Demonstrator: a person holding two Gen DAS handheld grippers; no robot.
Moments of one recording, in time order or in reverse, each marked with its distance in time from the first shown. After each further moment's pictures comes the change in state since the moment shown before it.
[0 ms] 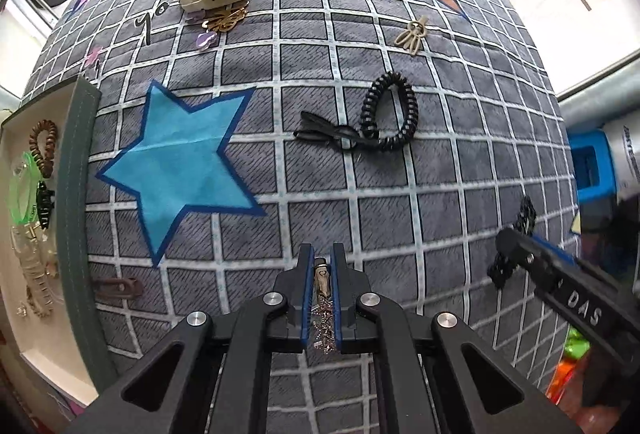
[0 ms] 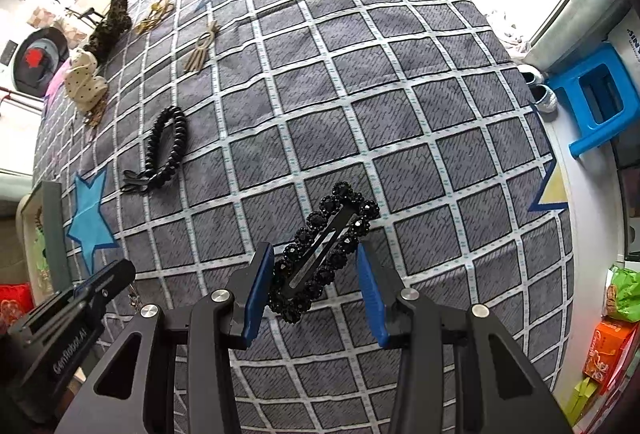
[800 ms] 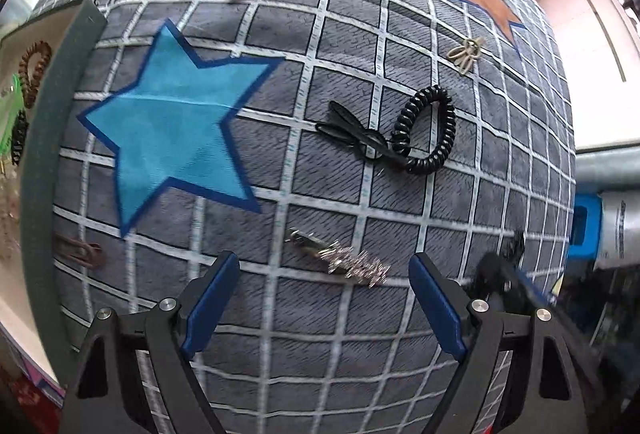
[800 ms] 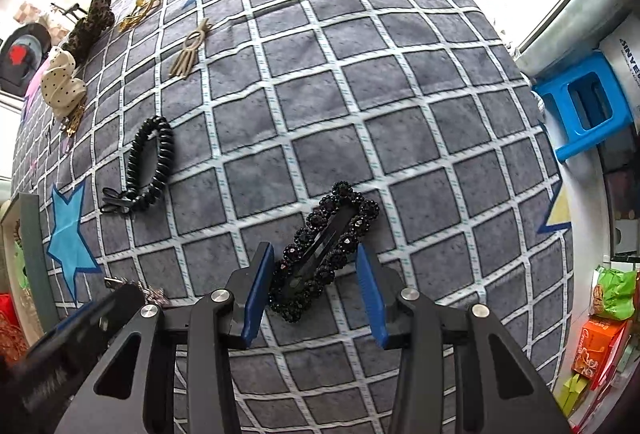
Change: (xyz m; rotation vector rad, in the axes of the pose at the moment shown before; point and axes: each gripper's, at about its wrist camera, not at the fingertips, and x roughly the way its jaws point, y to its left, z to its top) left arm 0.030 0.021 0.022 -0.280 0.085 -0.039; right arm 0.033 0.014 0.019 0.010 -0.006 -0.081
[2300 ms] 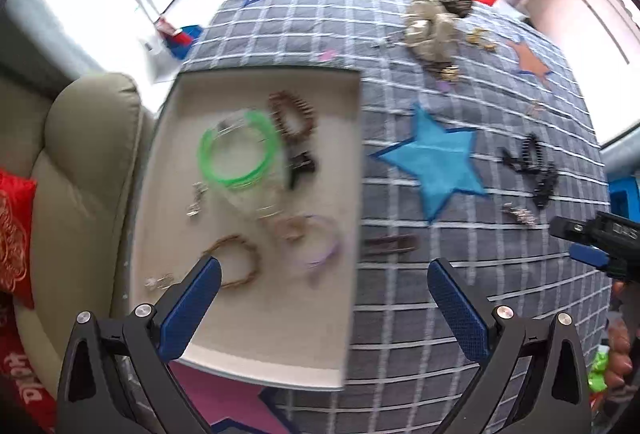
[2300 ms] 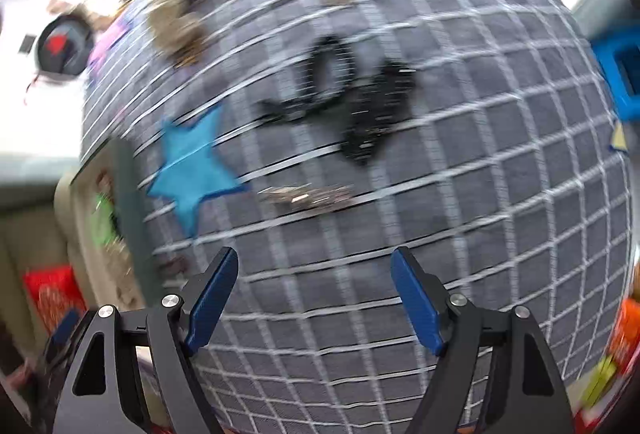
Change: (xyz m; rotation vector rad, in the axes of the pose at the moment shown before) left arm -0.131 0.168 -0.039 0.152 -0.237 0.161; right arm -0.032 0.076 -0.047 0.077 0.147 0.192
